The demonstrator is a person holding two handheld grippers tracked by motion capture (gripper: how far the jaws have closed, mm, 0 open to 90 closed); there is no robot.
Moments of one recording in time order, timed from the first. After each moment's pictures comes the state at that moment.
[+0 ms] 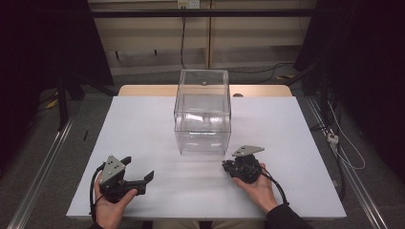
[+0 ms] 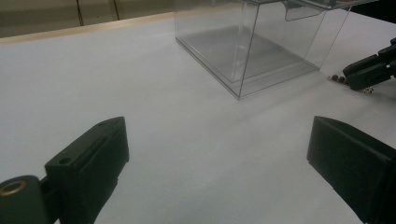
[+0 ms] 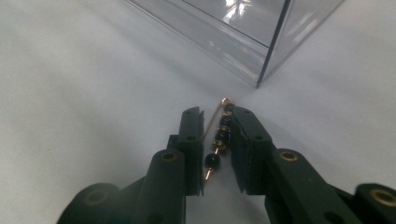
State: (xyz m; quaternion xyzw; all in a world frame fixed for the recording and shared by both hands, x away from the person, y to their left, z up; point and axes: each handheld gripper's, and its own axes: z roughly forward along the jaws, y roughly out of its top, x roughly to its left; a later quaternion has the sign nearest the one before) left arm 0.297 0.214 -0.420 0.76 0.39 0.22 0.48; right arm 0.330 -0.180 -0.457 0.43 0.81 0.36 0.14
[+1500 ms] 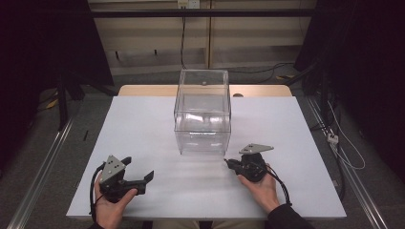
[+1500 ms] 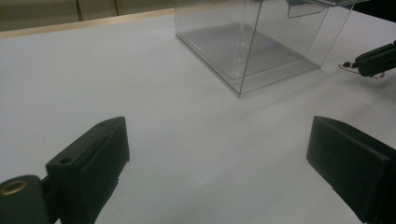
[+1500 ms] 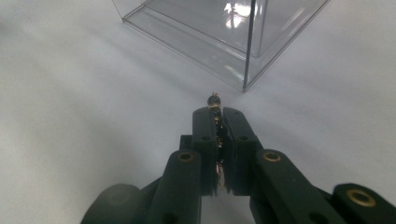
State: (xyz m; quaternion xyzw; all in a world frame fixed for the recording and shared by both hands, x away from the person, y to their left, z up) left arm 0.298 0.214 -0.421 0.76 0.39 0.21 0.48; right arm 0.326 -0.194 -0.449 0.45 0.79 0.40 0.13
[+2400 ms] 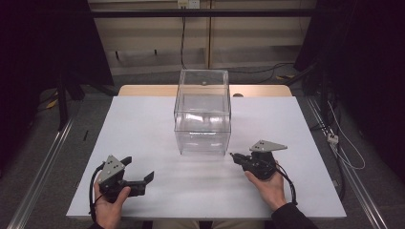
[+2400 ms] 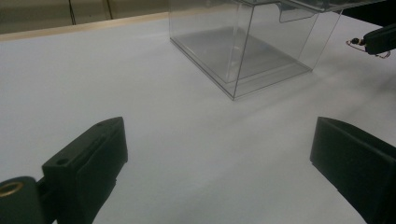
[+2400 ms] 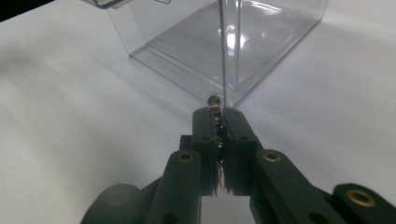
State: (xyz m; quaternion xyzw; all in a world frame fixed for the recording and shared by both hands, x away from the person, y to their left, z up) left arm 0.298 0.215 -0.420 0.76 0.38 0.21 0.49; right arm 0.320 -0.212 -0.429 0.43 0.77 0.44 0.15
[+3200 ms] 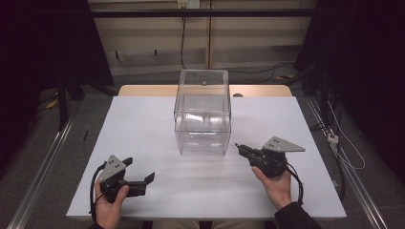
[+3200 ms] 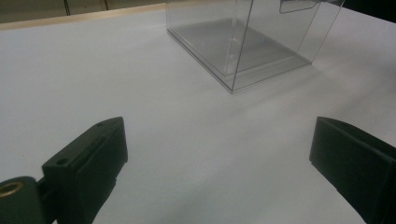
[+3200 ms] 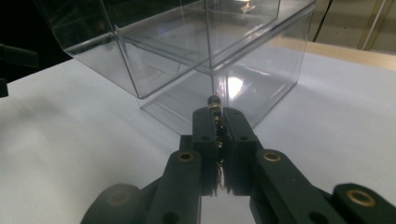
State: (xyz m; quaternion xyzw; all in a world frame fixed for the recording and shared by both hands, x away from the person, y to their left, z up) left arm 0.300 0.215 -0.421 0.76 0.39 0.20 0.48; right arm 0.307 -0.228 -0.400 0.41 0.72 0.52 0.20
